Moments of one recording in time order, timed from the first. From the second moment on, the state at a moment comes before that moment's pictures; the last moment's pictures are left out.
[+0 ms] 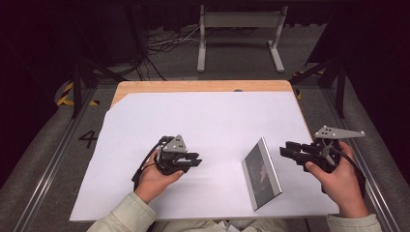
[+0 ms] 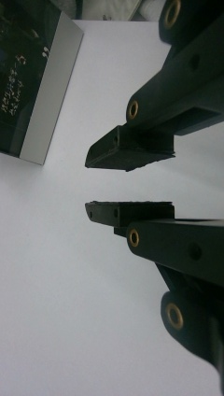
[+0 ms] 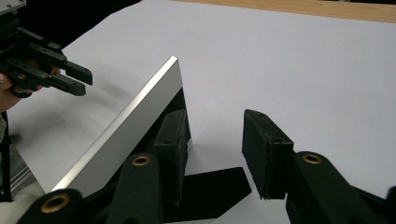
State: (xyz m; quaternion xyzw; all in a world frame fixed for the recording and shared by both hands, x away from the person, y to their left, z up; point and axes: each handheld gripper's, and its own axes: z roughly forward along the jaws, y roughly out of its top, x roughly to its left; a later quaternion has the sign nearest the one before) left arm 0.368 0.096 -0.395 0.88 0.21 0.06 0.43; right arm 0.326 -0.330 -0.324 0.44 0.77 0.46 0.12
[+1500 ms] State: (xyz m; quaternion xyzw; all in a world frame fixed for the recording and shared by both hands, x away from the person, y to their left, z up) left arm 0.362 0.120 -0.401 0.87 0.24 0.07 0.43; right arm 0.336 -0.286 -0.279 0.54 0.76 0.35 0.01
